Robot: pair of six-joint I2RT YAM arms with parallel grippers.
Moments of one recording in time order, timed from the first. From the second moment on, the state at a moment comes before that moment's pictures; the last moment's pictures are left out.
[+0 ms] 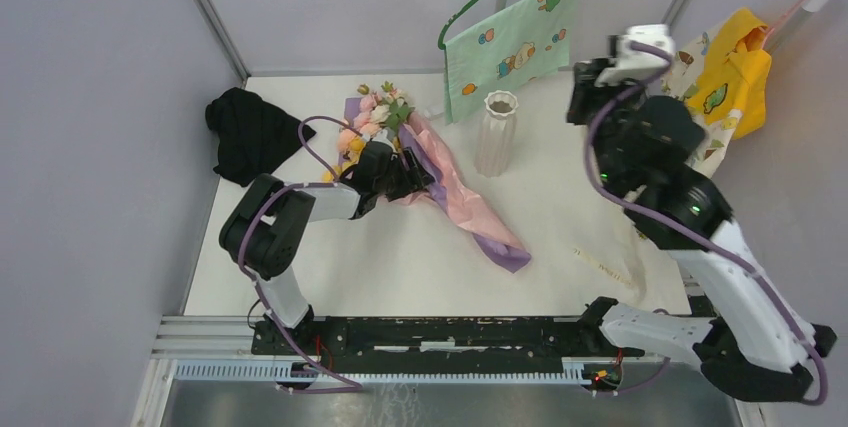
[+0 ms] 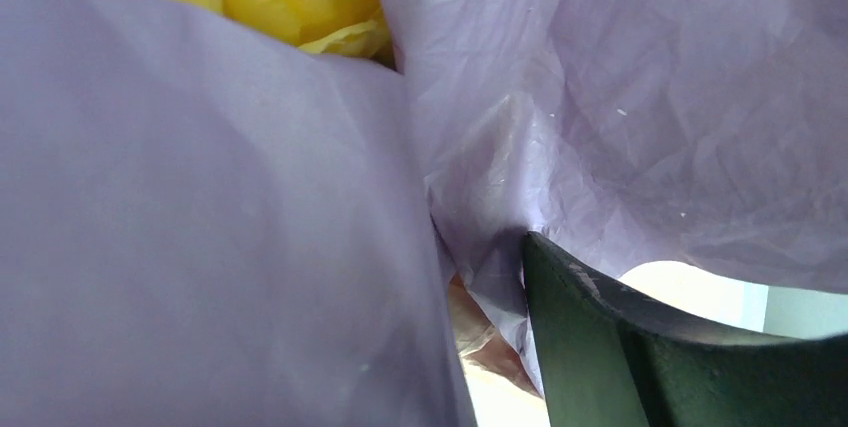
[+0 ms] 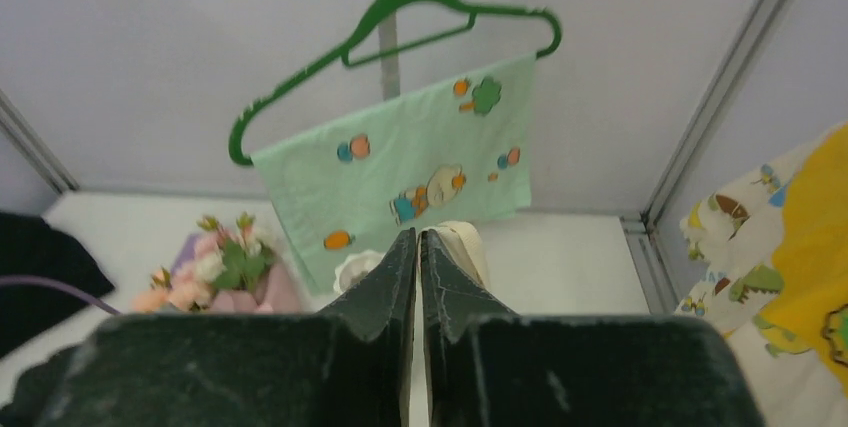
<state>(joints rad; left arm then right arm) -0.50 1.79 0.81 0.38 0.13 -0.77 0.77 0.98 1.59 -0.37 0.72 -0.08</state>
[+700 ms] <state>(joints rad) -0.50 1.61 0.76 0.10 0.08 -0.76 0.47 1.25 1.54 -0.56 0.75 0.14</state>
